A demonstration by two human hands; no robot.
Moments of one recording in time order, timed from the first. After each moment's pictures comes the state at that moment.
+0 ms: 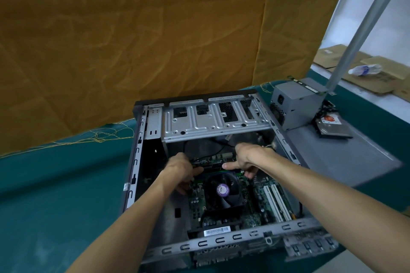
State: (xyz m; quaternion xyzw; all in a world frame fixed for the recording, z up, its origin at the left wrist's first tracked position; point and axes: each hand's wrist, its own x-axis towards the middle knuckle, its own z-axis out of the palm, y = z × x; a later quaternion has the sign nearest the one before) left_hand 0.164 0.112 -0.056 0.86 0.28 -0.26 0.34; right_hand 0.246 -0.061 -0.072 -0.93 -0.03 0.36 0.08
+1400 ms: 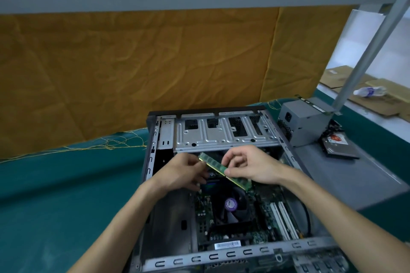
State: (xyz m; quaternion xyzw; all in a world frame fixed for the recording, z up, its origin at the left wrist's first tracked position) left_hand 0.141 0.149 -0.037 0.80 0.09 -0.15 0.57; right_hand 0.207 -0.079 -0.022 -0.80 -0.29 0.26 0.45
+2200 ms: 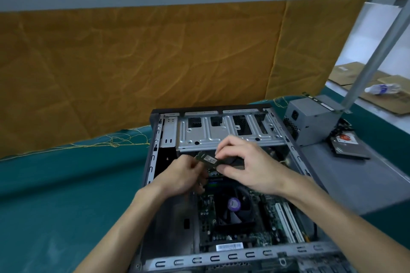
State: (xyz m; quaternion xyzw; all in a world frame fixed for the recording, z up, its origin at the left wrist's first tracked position) left_hand 0.131 0.145 -0.029 0.88 0.06 -0.12 0.44; right_hand 0.181 -0.063 0.000 -0.82 -0.41 0.07 0.38
